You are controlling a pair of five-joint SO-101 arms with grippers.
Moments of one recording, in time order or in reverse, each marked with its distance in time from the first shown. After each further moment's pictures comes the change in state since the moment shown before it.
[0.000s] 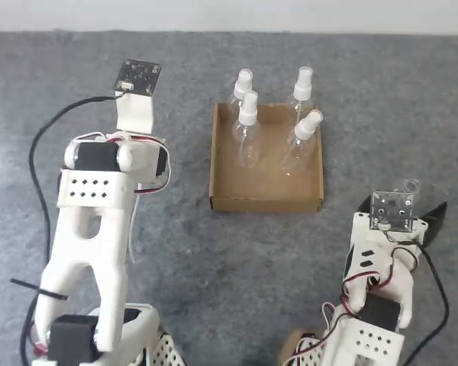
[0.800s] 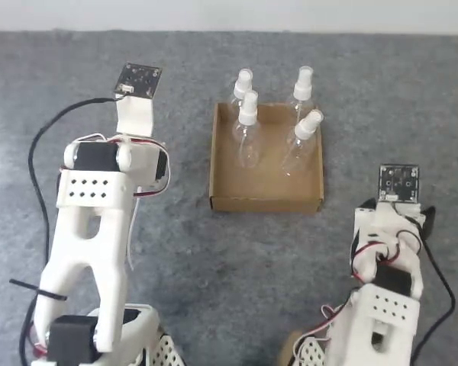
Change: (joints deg) left arm 0.0 0.0 0.0 2.5 0.3; right arm 0.2 36.2 -12.2 -9.1 -1.7
